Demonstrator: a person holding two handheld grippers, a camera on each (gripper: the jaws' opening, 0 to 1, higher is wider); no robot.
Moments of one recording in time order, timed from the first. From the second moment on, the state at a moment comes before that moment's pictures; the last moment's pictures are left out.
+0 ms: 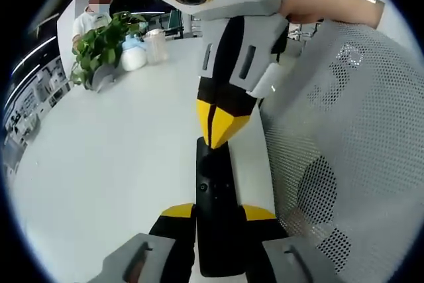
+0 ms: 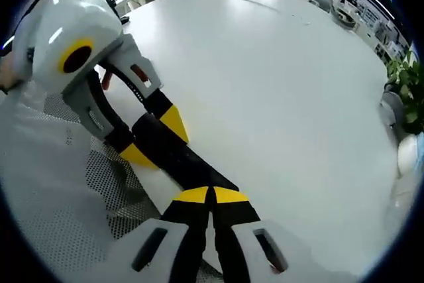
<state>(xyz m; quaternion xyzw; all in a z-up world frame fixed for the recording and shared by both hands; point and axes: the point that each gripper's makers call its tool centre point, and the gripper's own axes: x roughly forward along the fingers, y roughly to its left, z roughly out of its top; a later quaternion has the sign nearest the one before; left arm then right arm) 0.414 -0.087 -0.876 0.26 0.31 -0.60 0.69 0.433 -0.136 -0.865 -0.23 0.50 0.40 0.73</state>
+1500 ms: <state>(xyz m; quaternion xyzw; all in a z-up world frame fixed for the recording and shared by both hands) 0.414 -0.088 -0.875 0.26 0.31 -0.60 0.69 0.429 -0.126 -0.868 -0.28 0.48 0.43 0.71</state>
